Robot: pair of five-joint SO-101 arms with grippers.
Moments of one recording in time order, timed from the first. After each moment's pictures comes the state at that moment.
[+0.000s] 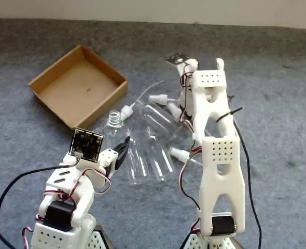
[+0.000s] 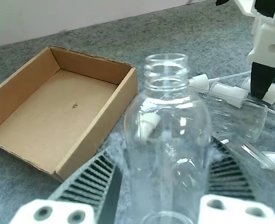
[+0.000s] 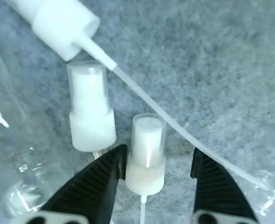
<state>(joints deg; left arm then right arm) 9.5 -103.0 86.3 49.5 1.4 -7.1 60.3 -63.8 99.9 32.9</state>
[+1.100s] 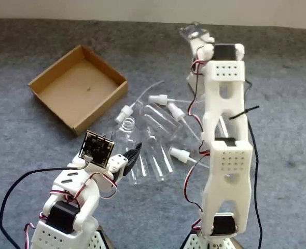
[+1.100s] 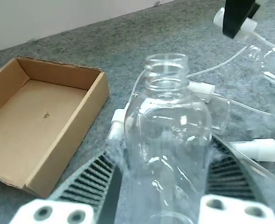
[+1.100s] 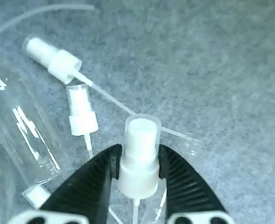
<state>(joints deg) 16.5 -103.0 86.3 49.5 1.4 -4.7 42.1 -63.7 100.0 27.3</state>
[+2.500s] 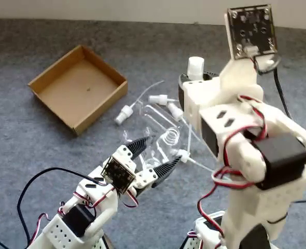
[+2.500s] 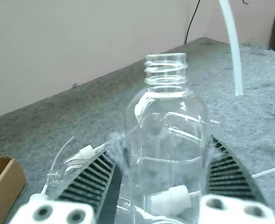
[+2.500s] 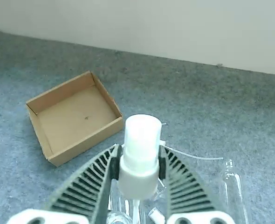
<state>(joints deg) 37.2 -103.0 95.9 23.0 1.4 -20.7 -24.4 -39.0 99.9 -3.5</state>
